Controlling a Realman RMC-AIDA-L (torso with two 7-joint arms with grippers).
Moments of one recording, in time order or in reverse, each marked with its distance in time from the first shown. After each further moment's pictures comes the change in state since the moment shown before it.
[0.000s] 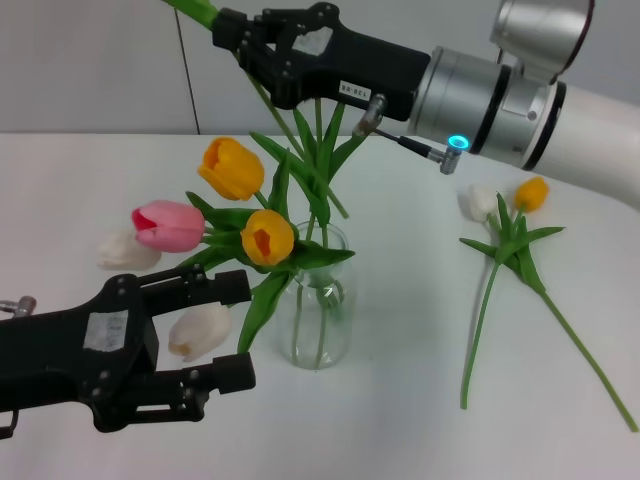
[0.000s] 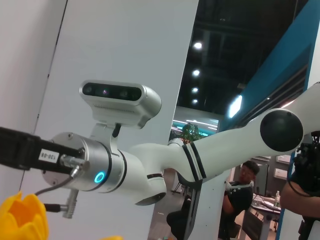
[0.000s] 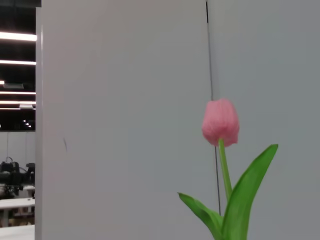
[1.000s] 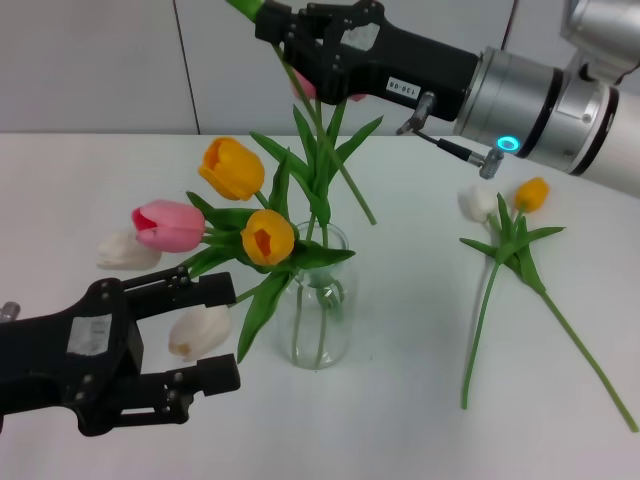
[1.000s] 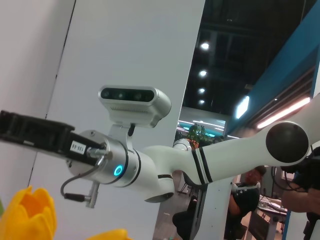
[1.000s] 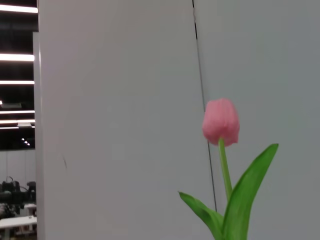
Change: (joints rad) left arm 0.022 0.009 -0.006 0.005 -0.008 0.003 -0.003; right arm -0.104 -0.002 -0.003 -0.134 -0.022 -0.062 0.120
